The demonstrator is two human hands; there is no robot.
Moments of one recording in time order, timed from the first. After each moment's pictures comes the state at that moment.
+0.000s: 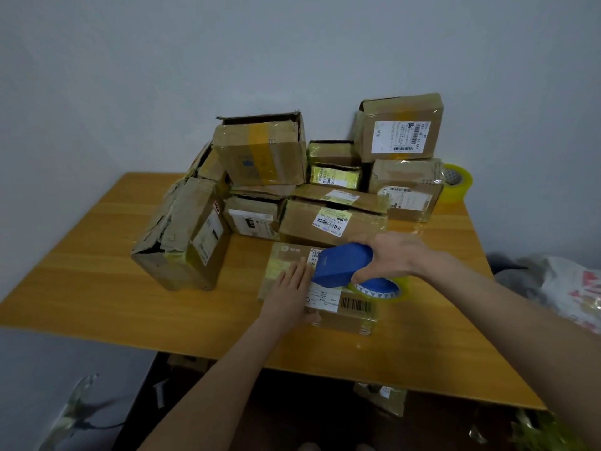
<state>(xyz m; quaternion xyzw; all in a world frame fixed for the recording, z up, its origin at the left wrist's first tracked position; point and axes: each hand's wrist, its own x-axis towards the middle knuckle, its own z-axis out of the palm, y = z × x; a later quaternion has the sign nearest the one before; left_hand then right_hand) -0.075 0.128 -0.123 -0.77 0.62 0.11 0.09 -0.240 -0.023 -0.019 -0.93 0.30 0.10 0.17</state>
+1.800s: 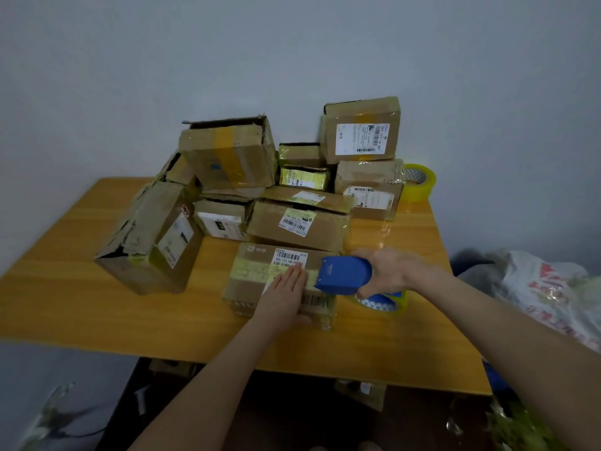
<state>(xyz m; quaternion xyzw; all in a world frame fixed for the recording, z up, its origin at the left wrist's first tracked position) -0.130 0.106 -0.118 -0.75 0.64 0.13 0.11 -0.313 -0.046 -0.046 -0.91 0.33 0.16 0.22</state>
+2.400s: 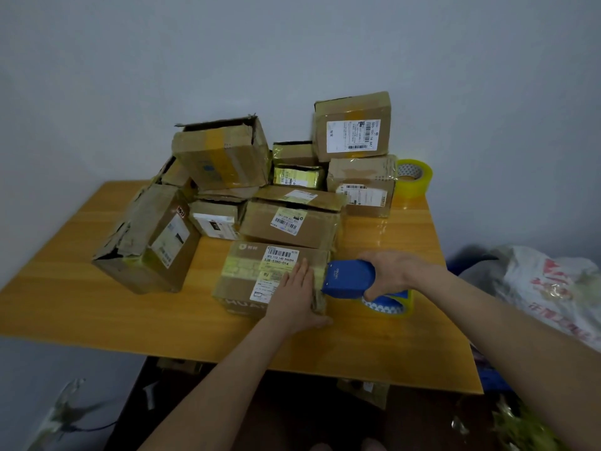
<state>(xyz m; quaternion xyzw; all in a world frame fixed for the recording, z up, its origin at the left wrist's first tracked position) -0.174 0.086 -0.112 -0.78 0.61 0.13 0.07 -0.337 -0.066 -0.058 -0.90 0.32 0.20 0.23</state>
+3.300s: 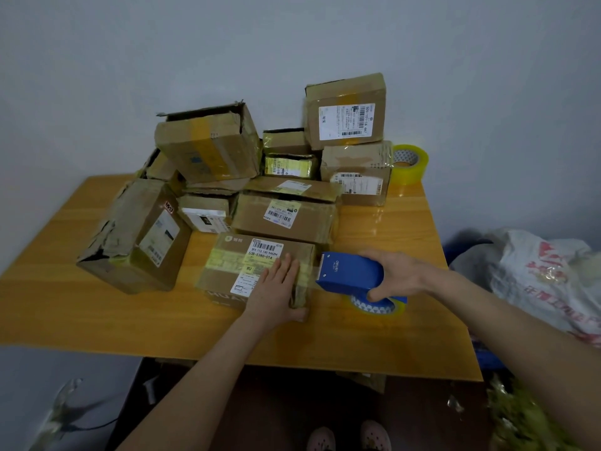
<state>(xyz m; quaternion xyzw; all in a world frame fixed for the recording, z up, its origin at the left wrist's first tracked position) -0.139 0.098 -0.123 -0.77 0.62 0.14 0.05 -0.362 -0.059 -0.072 -0.86 0.33 0.13 0.37</state>
